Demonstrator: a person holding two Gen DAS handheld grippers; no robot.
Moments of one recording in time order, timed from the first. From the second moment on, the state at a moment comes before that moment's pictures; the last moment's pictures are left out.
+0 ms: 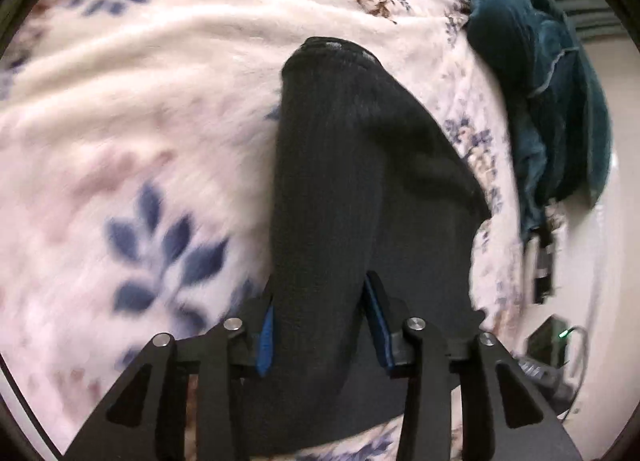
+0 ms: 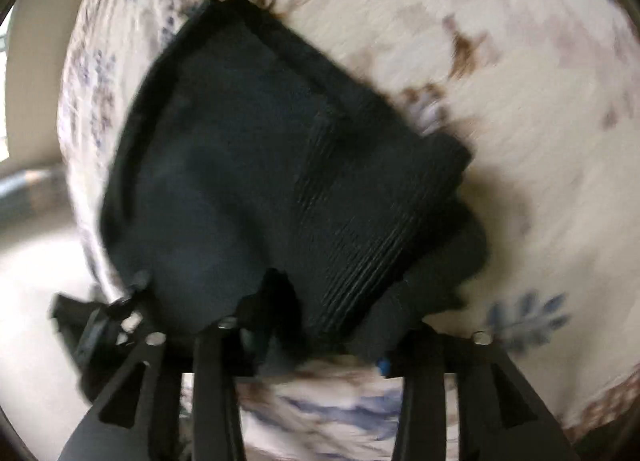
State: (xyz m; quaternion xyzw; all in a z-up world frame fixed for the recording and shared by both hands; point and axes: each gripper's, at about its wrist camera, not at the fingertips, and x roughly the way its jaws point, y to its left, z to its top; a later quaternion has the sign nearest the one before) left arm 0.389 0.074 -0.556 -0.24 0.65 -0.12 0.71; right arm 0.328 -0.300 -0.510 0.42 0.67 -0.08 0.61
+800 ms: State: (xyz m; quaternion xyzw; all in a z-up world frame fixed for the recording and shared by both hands) left arm 0.483 0.057 -0.532 -0.09 0.59 -0.01 0.80; right arm 0.505 -0.310 -0.455 0.19 0.63 0.03 0.75
